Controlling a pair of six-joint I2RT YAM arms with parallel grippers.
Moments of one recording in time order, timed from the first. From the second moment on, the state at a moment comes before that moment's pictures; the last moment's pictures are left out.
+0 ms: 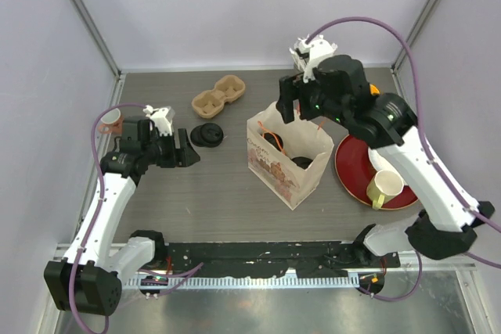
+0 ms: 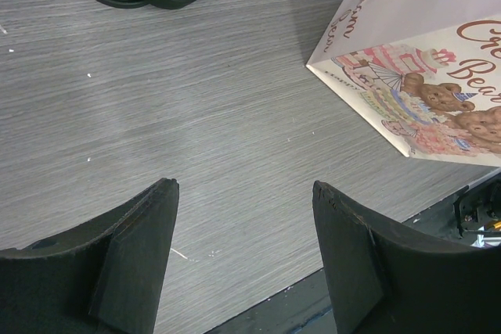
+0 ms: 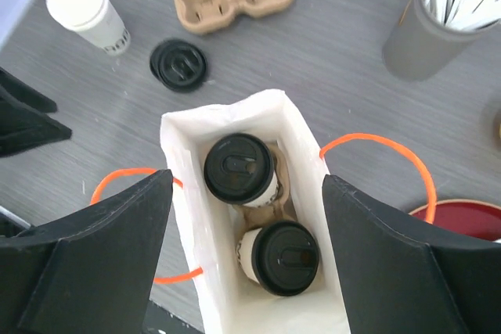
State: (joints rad) left arm -0.10 0.98 0.90 -0.69 0.41 -0.20; right arm 0.76 1.40 1.89 -1.00 0.22 0.19
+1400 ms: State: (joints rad) left arm -0.10 1.03 1.01 -0.71 0.42 -0.12; right arm 0.11 1.32 1.70 -0.74 0.21 0.19
